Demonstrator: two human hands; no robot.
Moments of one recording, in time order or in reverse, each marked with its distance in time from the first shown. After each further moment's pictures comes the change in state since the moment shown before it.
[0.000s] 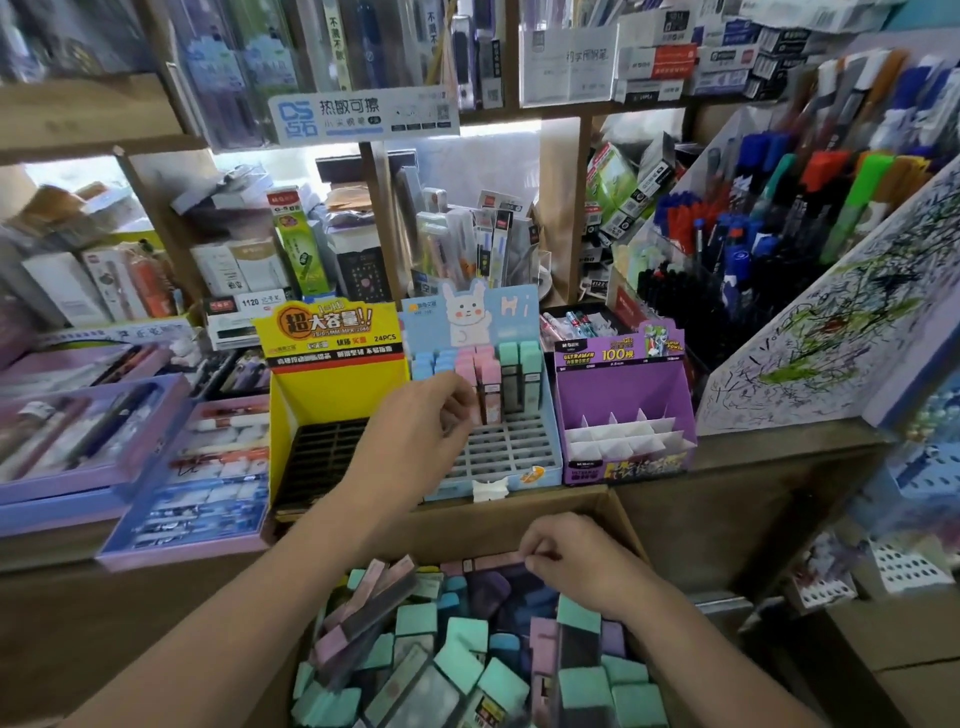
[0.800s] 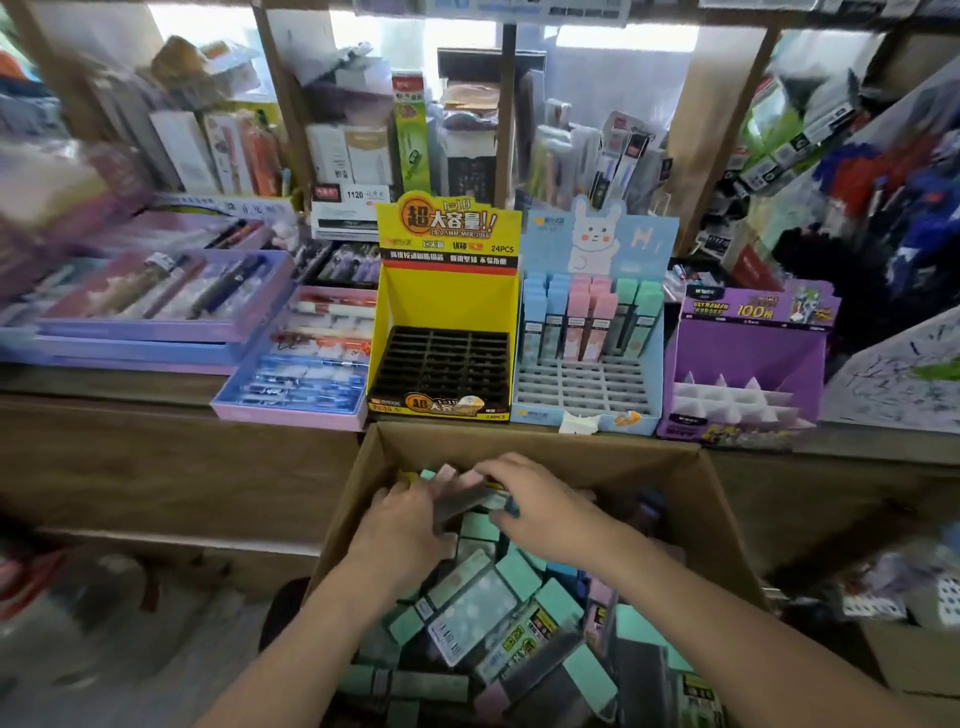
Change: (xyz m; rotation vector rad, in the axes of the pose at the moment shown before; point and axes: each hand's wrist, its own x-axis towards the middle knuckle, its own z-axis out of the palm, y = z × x) left_hand -0.164 -0.085 0.039 0.159 -0.451 -0.652; right_hand 0.031 -0.079 0.079 -0.283 -0.162 -0.308
